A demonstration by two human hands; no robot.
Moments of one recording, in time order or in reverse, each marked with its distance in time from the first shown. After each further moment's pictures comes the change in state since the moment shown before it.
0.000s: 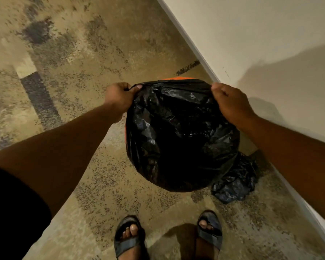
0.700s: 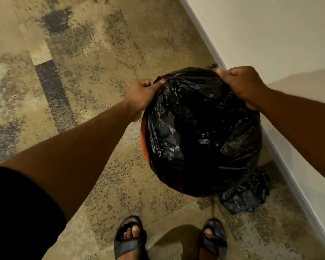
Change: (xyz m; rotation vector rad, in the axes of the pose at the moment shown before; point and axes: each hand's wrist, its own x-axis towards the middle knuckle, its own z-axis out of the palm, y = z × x) left_hand -0.006 -0.007 0.000 -0.336 -0.186 -0.021; right_hand 0.055 -0.044 0.014 0.066 -0.063 -0.005
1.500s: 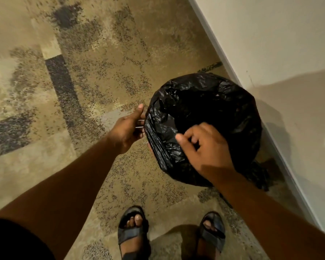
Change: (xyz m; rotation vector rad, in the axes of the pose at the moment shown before) left_hand -0.073 -0.065 -0.043 -0.300 -0.065 -0.326; right_hand -0.177 0.002 0.081 -0.143 0.041 -0.464
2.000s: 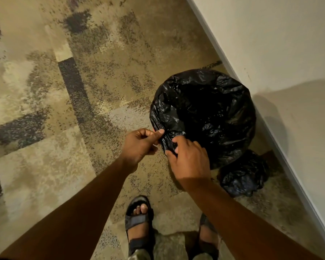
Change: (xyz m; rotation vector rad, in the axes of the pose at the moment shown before) left_hand -0.081 -0.052 0.014 0.190 0.032 0.208; right_hand -0.056 -0.052 0.031 -0.222 -0.177 0.186
